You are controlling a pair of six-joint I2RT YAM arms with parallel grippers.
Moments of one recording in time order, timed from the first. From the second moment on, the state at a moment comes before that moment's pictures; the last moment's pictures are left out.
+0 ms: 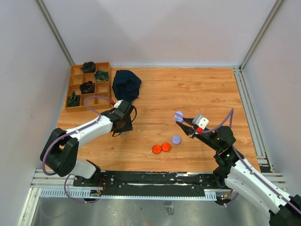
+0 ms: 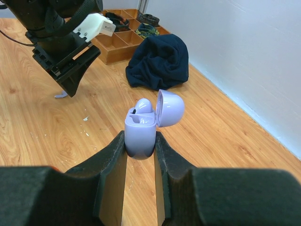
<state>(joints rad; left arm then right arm) -0.57 1.40 0.81 -0.51 -0.32 -0.71 0.60 0.57 0.30 0.36 -0.33 -0.28</state>
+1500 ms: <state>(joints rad) -0.50 1.62 0.92 -0.57 -0.26 -0.53 0.60 0.54 0.30 0.35 -0.33 -0.28</state>
